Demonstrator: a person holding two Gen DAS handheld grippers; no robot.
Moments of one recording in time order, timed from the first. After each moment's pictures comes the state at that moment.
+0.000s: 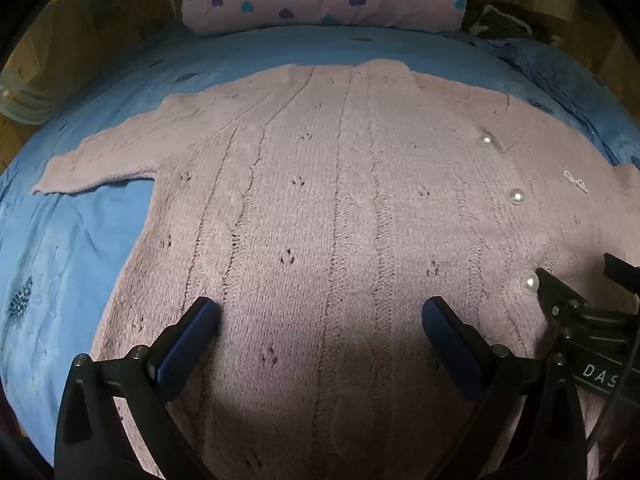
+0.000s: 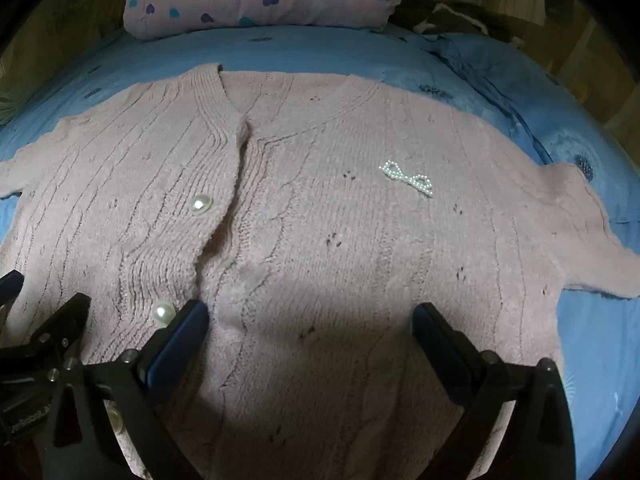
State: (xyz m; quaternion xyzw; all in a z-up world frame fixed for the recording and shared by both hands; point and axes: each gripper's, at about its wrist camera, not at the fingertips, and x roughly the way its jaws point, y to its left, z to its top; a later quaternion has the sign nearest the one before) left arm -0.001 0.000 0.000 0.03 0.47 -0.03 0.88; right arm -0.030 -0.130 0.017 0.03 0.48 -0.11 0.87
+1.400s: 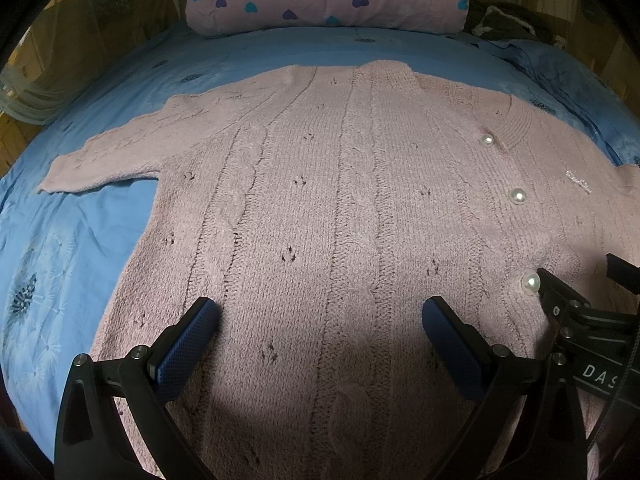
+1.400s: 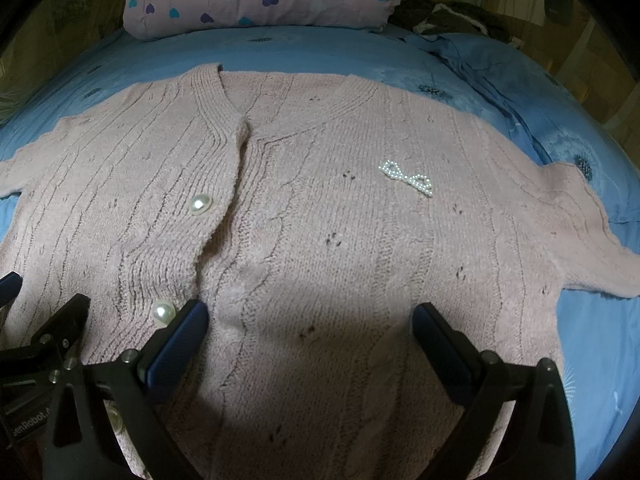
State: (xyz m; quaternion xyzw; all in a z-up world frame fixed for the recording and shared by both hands) left arm 0.002 0.004 0.001 0.04 0.47 -0.02 0.88; right arm -0.031 -0.130 0.017 0.03 0.48 -0.11 0.87
